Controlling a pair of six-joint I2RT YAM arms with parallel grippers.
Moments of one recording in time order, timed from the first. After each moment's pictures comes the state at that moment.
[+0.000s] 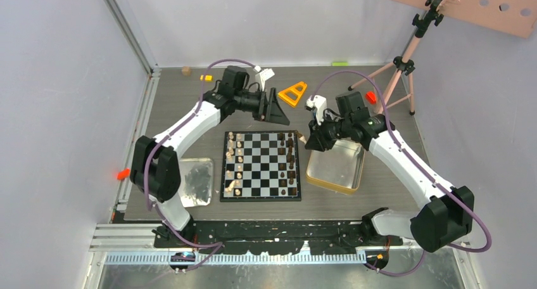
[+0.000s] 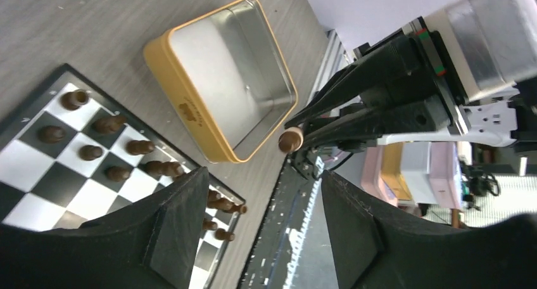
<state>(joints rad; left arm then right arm) -0.47 1.70 1.42 -0.33 0.93 -0.41 0.39 1.25 1.08 -0.69 -0.58 -0.29</state>
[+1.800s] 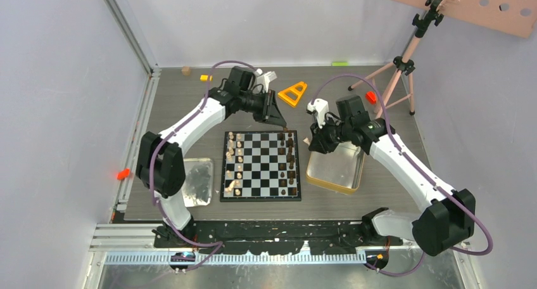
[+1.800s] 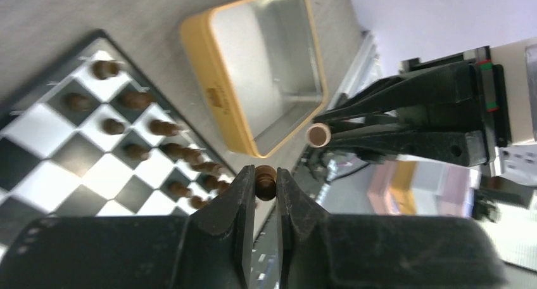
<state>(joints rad) -0.52 1.79 1.50 -0.42 0.83 -0.49 0.40 1.24 1.05 -0.66 -0.49 -0.28</state>
